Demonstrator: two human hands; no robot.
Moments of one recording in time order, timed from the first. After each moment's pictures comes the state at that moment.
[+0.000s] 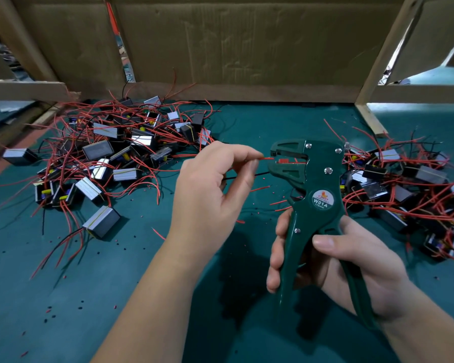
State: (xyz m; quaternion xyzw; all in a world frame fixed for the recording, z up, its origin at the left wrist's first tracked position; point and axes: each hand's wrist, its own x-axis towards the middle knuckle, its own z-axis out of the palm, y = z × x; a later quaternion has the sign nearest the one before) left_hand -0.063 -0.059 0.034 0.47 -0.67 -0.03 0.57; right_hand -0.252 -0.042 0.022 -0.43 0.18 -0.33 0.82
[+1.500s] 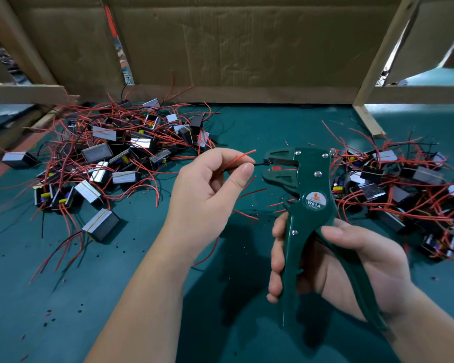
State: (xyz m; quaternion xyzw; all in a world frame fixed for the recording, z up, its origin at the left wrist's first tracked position) left_hand -0.059 -0.057 0.039 0.48 -0.60 -0.25 0.58; right_hand -0.252 -0.046 0.029 -0.38 0.15 -0.28 0.87
